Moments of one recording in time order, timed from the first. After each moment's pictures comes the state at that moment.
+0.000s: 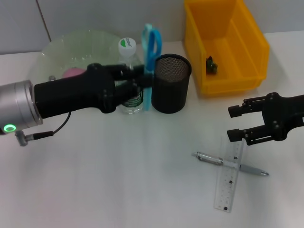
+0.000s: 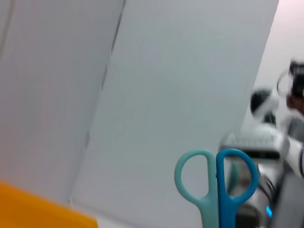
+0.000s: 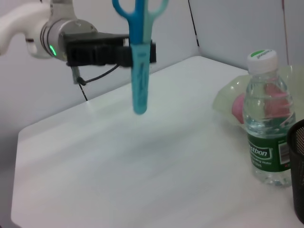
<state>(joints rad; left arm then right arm) -0.49 -2.07 1.17 0.82 1.45 1.53 -1.57 0.57 1.95 -0.59 -0.78 -2.21 -1.83 1.50</state>
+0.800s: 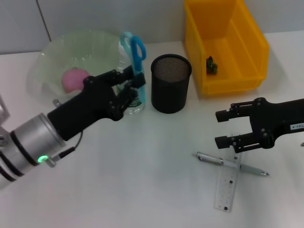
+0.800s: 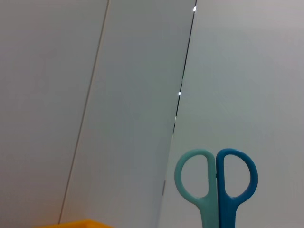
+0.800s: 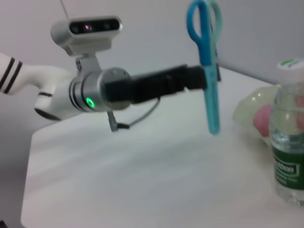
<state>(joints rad) -0.53 -2.08 1.67 0.27 0.59 1.41 -0.82 0.57 2.00 -0.59 -0.78 -2.20 -1.83 1.43</state>
